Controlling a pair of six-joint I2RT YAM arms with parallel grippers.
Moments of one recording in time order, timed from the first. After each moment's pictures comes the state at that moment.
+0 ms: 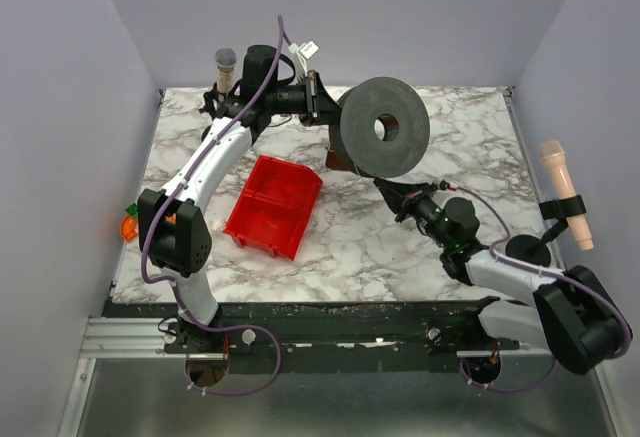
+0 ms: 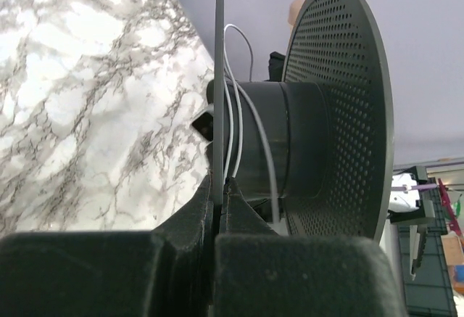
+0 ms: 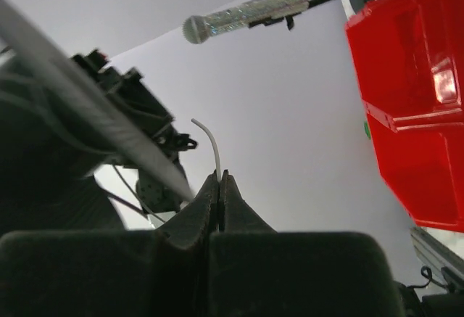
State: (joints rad) left arm -0.37 1.78 1.73 -0.23 0.96 -0.76; right arm 0.49 1.24 0.28 0.95 -0.16 1.95
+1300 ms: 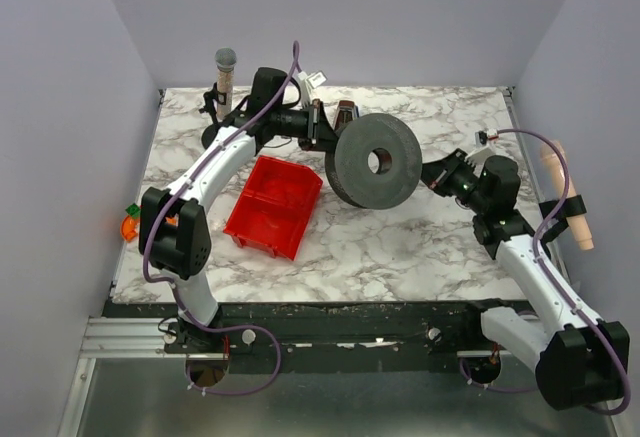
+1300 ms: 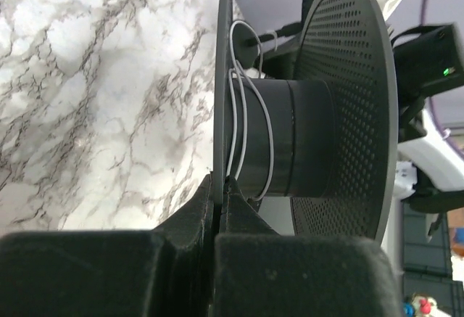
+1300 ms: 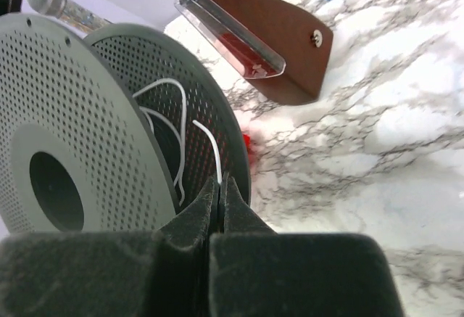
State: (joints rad) left arm -0.38 1.77 1.57 -0.33 1.01 -0.59; right arm 0.15 0.98 0.62 0.15 -0.37 0.81
